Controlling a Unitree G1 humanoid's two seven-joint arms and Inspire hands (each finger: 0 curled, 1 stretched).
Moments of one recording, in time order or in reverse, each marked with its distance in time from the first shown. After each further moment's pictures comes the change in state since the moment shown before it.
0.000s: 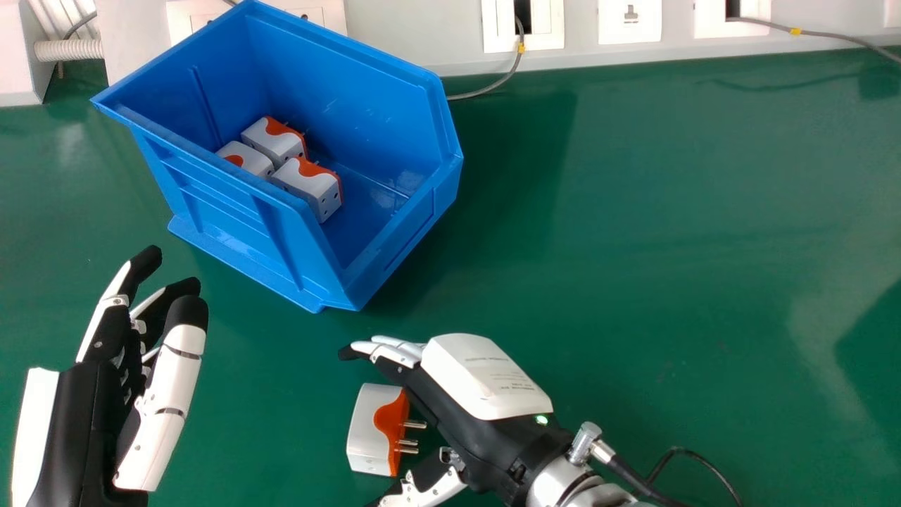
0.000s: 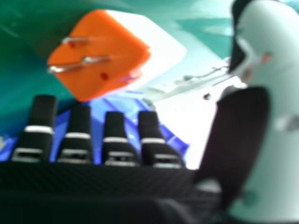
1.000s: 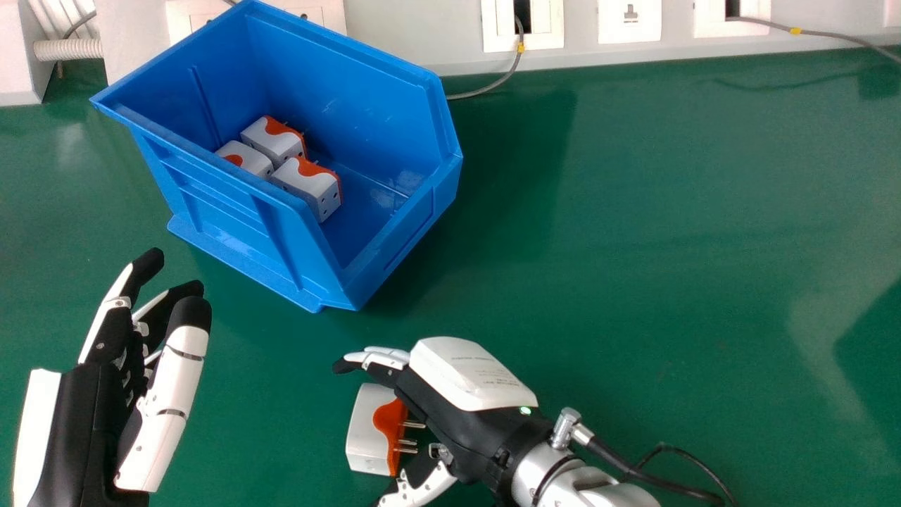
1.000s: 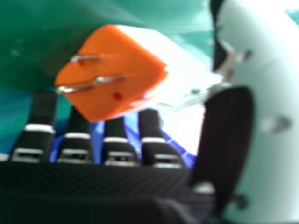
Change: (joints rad) left arm 0.002 0.000 -0.003 -0.012 -0.003 0.019 -0.004; right arm -0.084 0.032 0.022 0.094 0.022 0.053 0.036
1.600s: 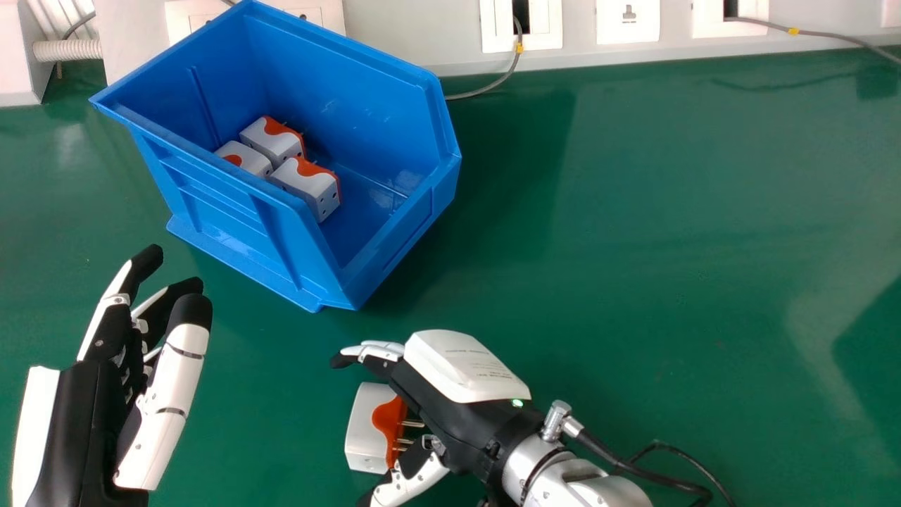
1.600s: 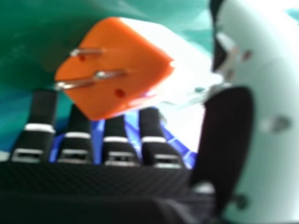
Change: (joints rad) left arm -0.002 0.000 0.000 -0.008 0.000 0.002 0.000; right arm -0.035 0.021 0.012 0.048 -0.003 0.012 -0.035
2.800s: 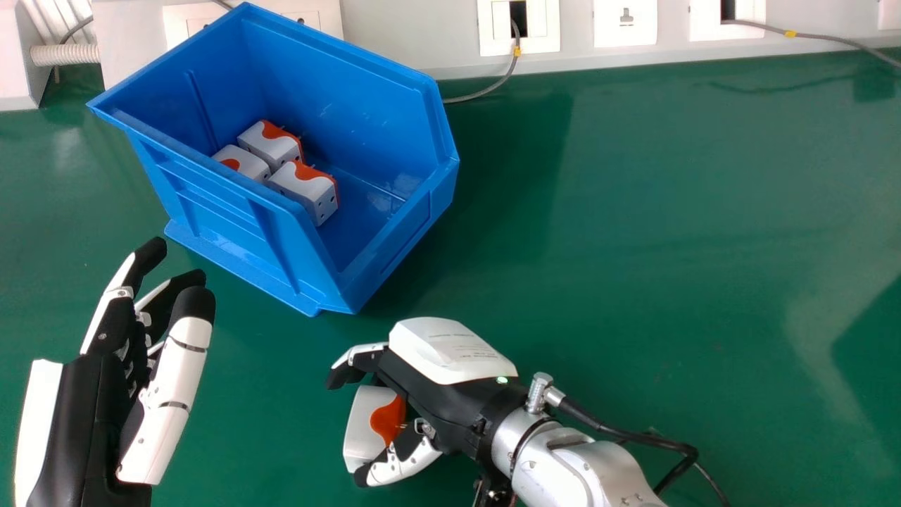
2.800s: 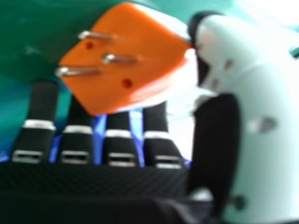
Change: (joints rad) left arm -0.002 -0.001 -0.012 -0.029 0.000 0.023 0.001; right arm -0.096 -0.007 0.037 0.037 -0.001 0.034 0.086
